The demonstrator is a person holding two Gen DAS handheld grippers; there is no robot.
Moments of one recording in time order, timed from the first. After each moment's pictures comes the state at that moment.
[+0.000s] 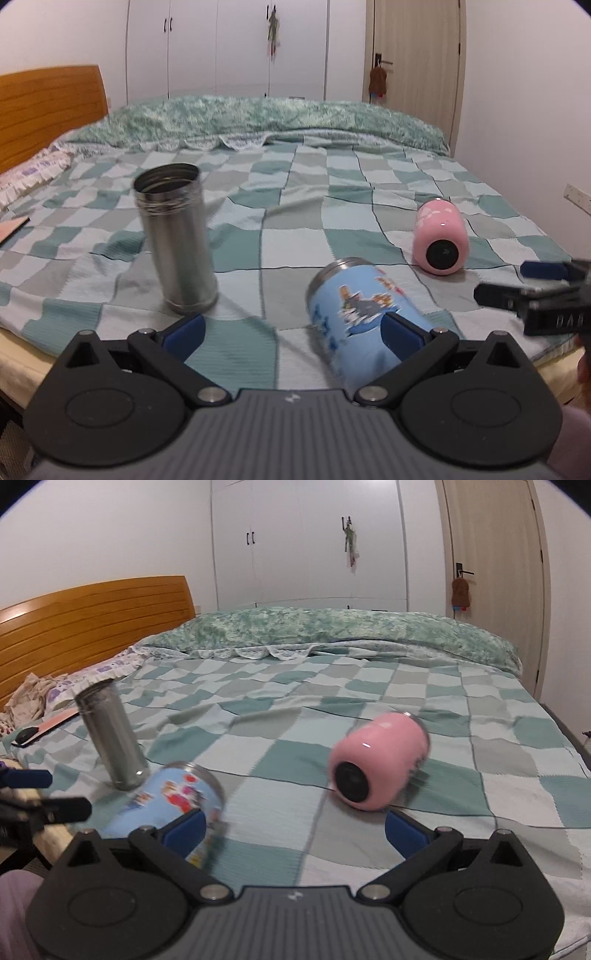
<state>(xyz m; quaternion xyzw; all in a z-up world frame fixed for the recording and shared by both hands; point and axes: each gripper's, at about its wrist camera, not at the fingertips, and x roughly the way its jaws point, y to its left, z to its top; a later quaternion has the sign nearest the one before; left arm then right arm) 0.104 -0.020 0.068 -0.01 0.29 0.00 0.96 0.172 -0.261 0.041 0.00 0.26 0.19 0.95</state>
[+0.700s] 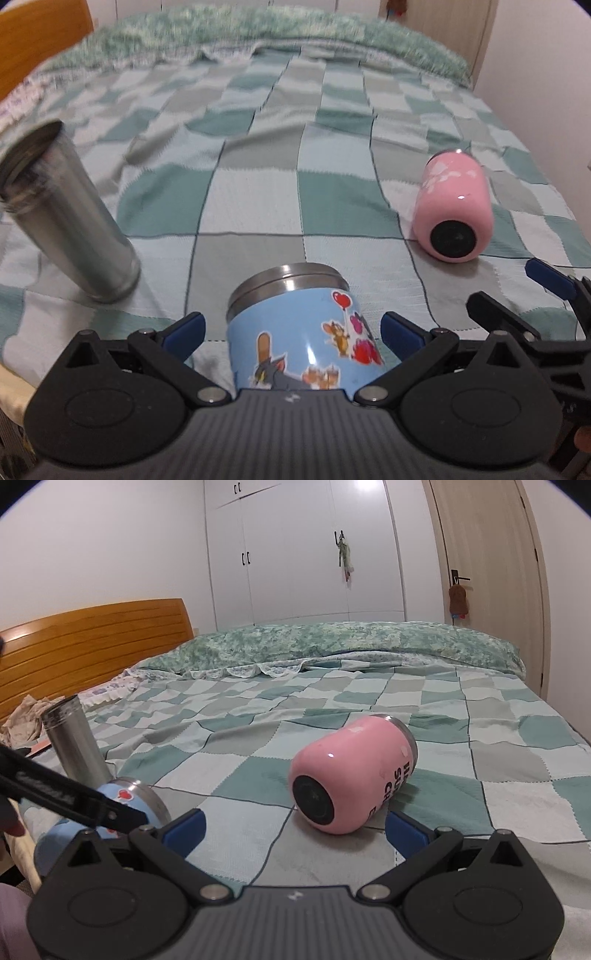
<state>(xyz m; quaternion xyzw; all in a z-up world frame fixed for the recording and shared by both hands) 0.222 -0.064 0.045 -0.03 0.45 0.01 0.89 0.220 -0.283 0.005 0.02 0.22 0.20 0.95</state>
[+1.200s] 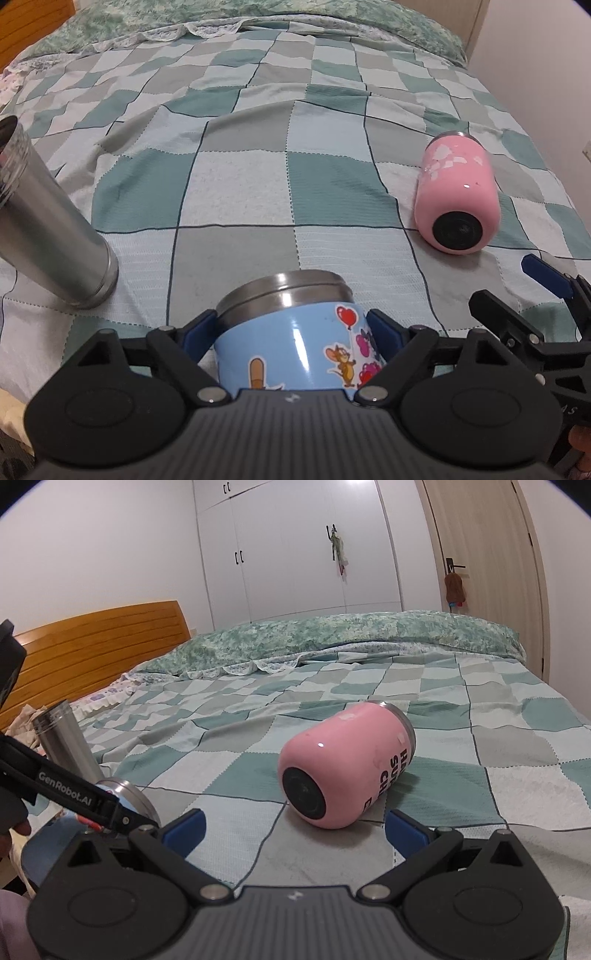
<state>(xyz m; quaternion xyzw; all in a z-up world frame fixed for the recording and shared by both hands) 0.241 -0.066 0.037 -0.03 0.48 -0.02 0.88 0.227 -0.287 -0.003 0.04 0.23 0.21 0.95</state>
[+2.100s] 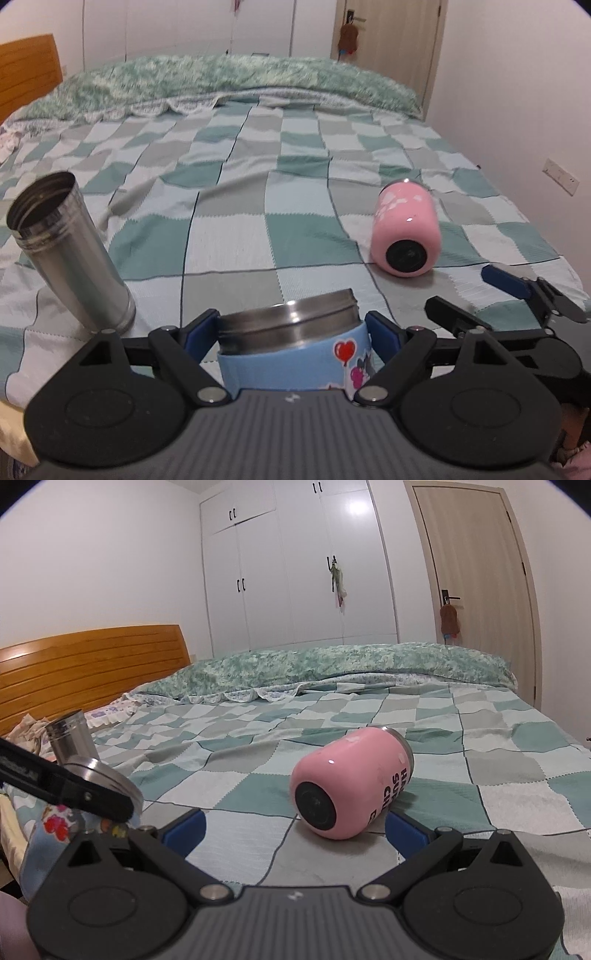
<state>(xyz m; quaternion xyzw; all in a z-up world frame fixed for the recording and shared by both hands) 0.181 -0.060 0.071 -0.01 0.36 -0.07 0.93 0.195 -0.281 -0.001 0.04 0.18 0.19 0.96</state>
